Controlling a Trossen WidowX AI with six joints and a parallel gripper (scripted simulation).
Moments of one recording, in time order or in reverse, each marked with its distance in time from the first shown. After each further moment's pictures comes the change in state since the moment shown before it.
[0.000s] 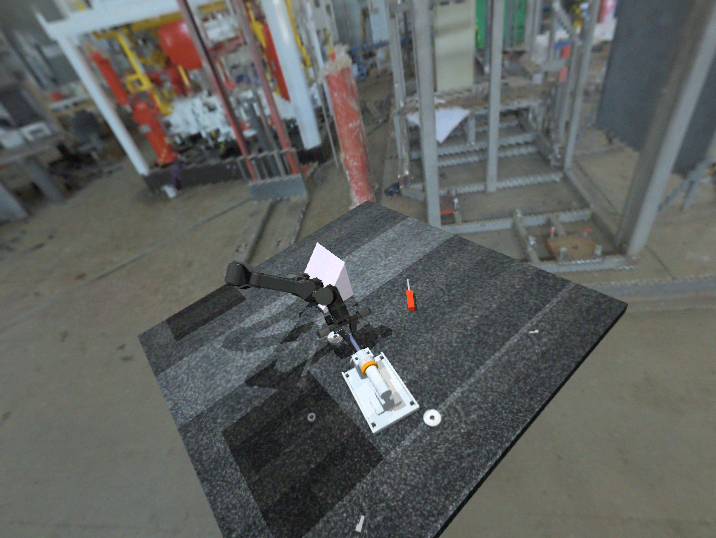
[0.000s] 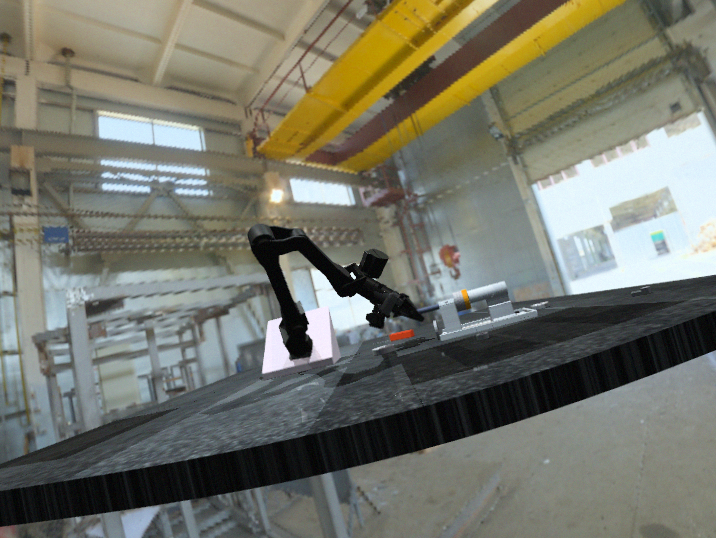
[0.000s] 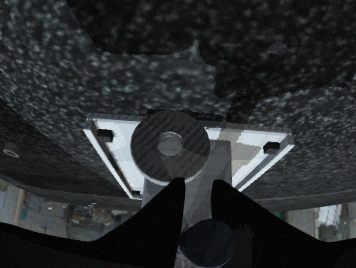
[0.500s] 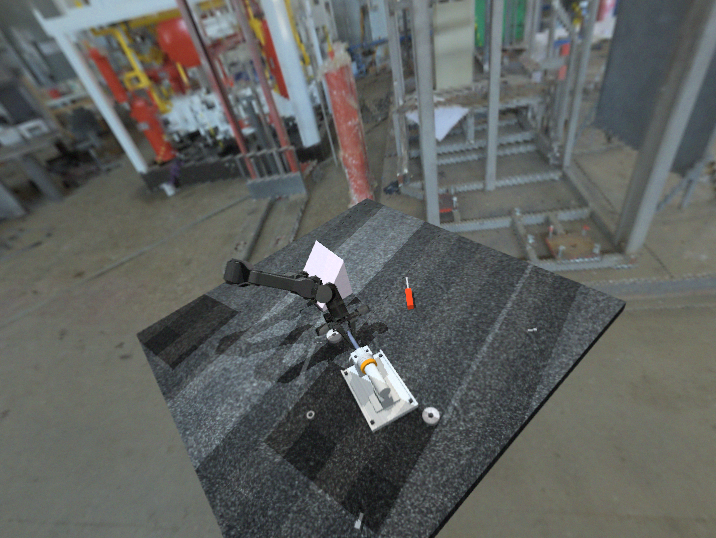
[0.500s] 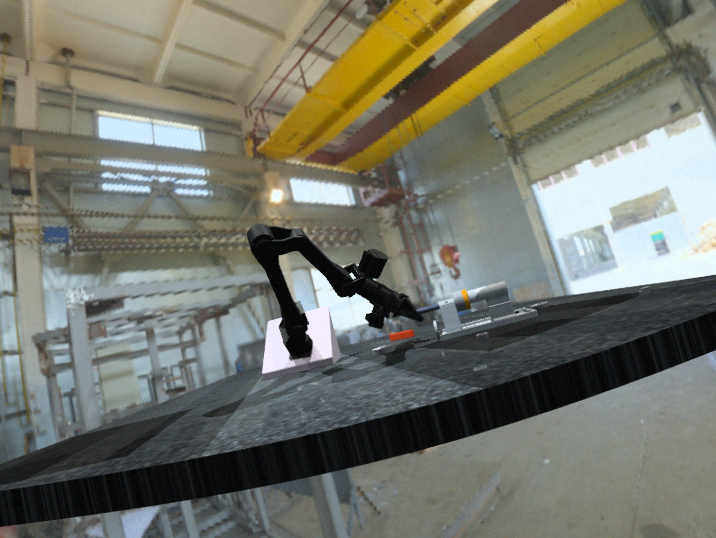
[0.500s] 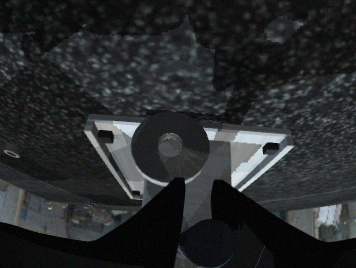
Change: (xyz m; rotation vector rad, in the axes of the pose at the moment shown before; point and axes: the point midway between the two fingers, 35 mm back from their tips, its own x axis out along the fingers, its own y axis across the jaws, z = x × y) arm -0.001 0.000 0.001 0.000 0.000 0.000
